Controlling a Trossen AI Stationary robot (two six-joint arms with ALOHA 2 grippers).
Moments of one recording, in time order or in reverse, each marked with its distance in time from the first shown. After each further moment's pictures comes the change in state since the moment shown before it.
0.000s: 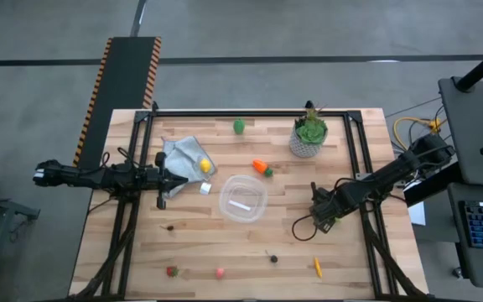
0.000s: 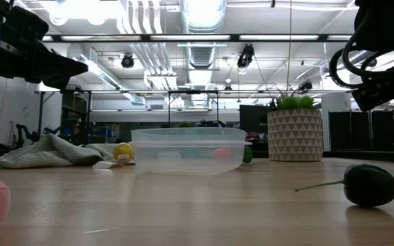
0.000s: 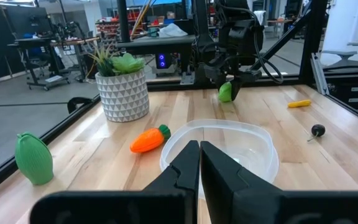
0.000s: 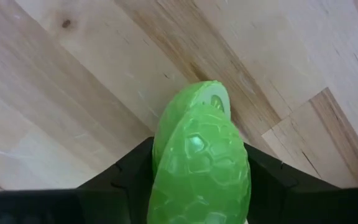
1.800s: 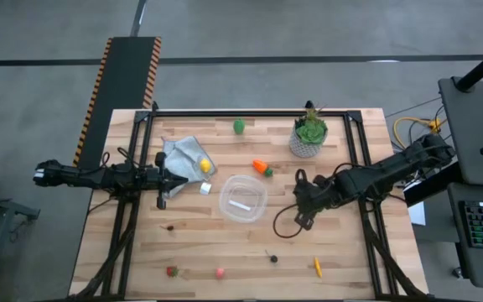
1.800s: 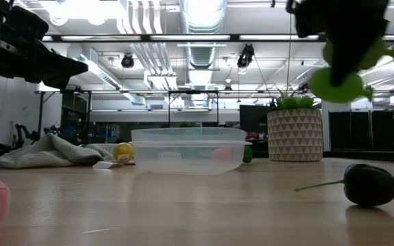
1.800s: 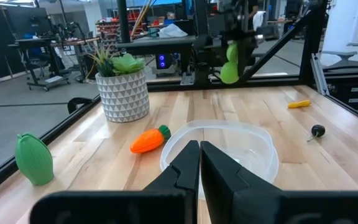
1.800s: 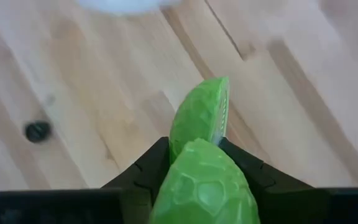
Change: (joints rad) left arm 0.000 0.000 0.000 0.001 0.000 0.000; right arm -0.094 0.005 0.391 -0.011 0.162 -0.282
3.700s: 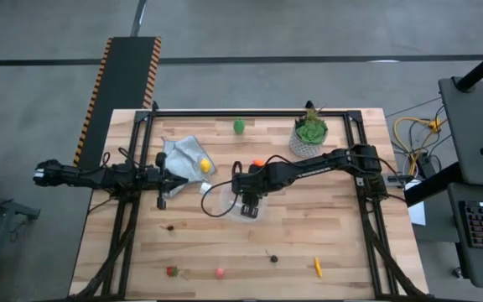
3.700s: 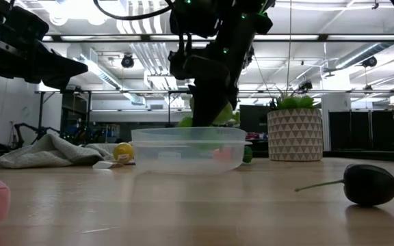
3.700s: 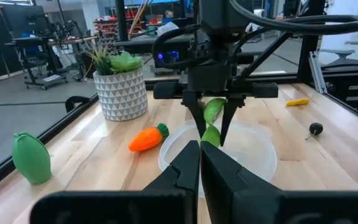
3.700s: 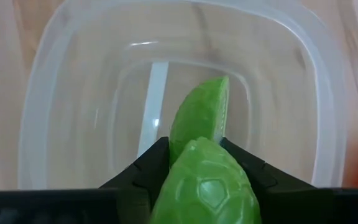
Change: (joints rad) left arm 0.000 0.006 0.000 -0.002 0.008 -0.001; right arm -0.262 0.670 0.508 0.215 -0.083 -0.609
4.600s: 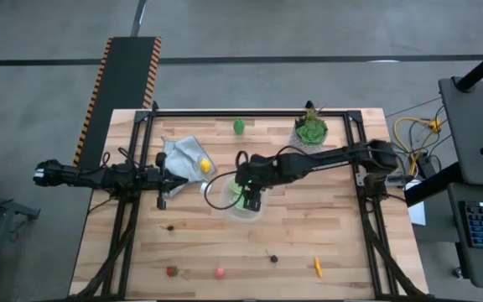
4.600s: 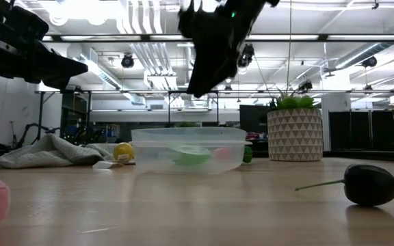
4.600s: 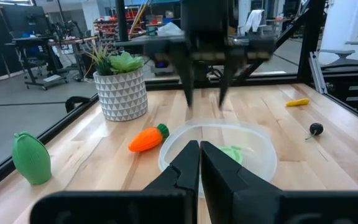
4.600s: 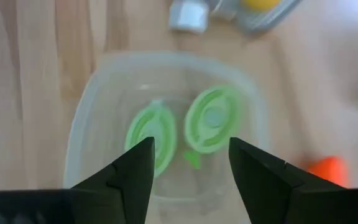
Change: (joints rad) left arm 0.000 -0.001 0.000 0.002 0.000 0.000; right arm -0.011 -0.167 -0.001 -0.008 0.085 -0.071
